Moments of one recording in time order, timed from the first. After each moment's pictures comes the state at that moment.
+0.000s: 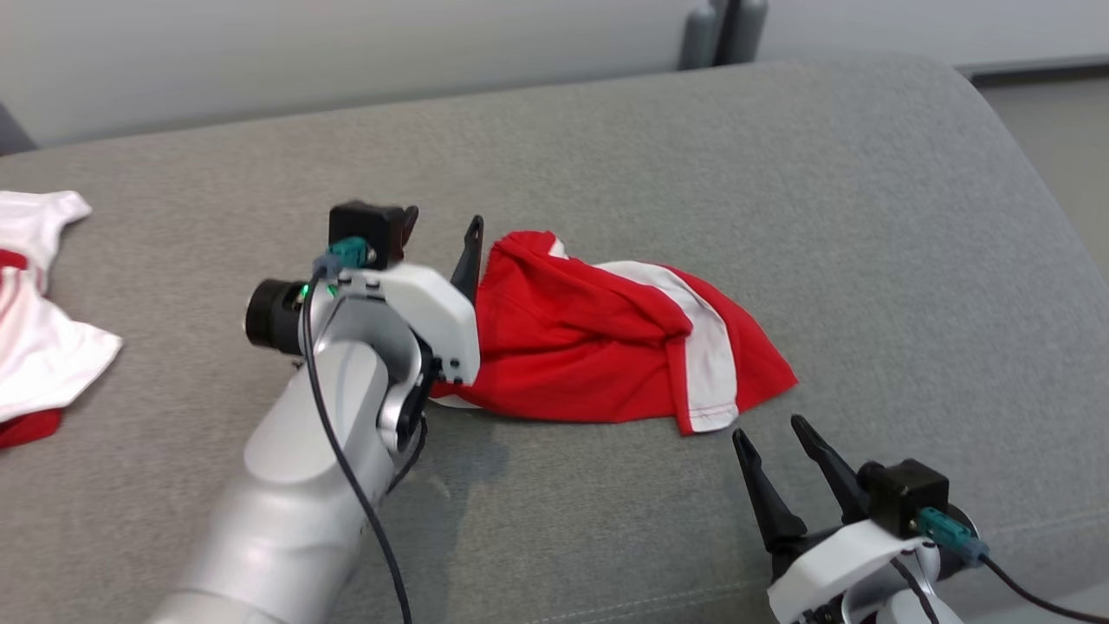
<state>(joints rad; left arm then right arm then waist) -0.72 0.03 -0.45 0.76 -0.44 0.07 -0.07 -0.18 -0.07 0.31 0.43 0.31 0.13 -0.25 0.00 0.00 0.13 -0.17</state>
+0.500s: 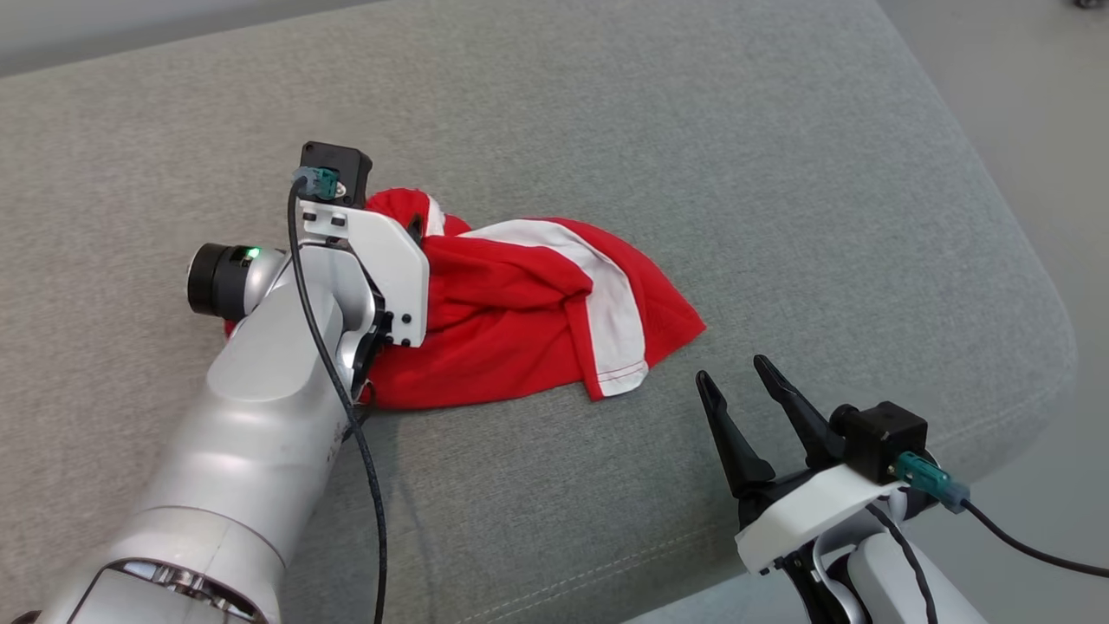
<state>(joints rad) -0.98 0.03 -0.52 1.15 -0.45 0.05 0.09 -0.30 -0.06 0.39 0.43 0.38 0.13 -0.25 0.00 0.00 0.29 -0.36</state>
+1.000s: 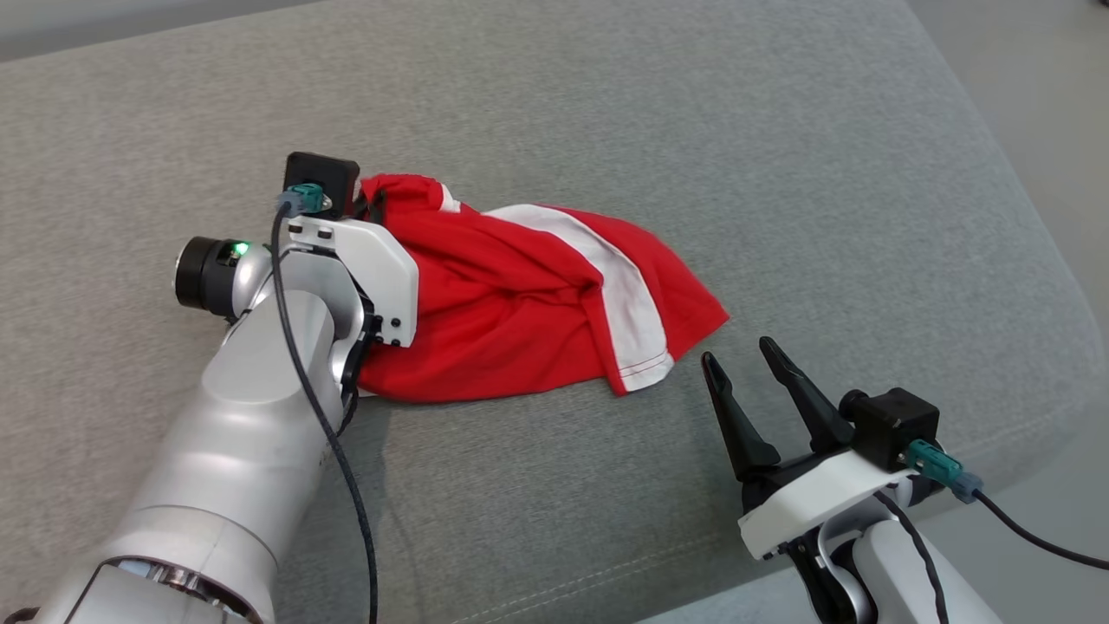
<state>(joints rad) -1.00 0.03 -0.56 1.23 -0.45 0.03 -0.06 -0.32 -0.06 0.38 0.40 0.40 0.13 -0.25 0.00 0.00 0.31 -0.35</state>
